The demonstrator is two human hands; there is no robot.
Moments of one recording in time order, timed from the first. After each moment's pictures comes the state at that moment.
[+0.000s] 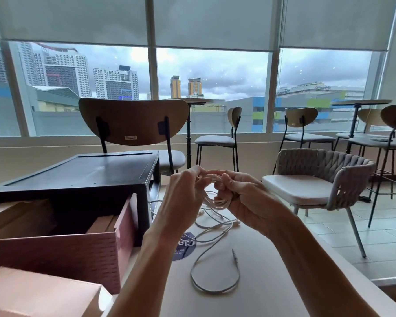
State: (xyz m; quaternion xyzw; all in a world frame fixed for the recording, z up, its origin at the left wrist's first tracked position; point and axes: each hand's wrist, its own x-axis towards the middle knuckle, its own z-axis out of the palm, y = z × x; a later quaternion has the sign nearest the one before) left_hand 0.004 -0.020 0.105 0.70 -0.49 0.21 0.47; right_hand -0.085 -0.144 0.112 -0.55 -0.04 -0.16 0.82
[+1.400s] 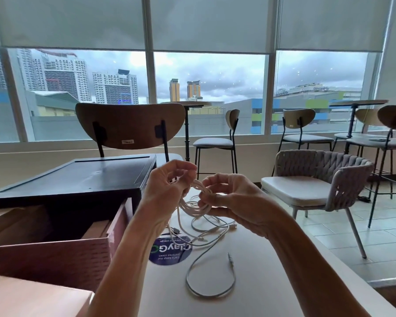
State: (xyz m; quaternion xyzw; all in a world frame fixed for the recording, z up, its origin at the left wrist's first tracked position) left_hand 0.012 -0.010 0.119 0.60 -0.38 -0.04 0.70; right_hand -0.103 -0.137 0.120 -0.71 0.01 -0.18 0.68
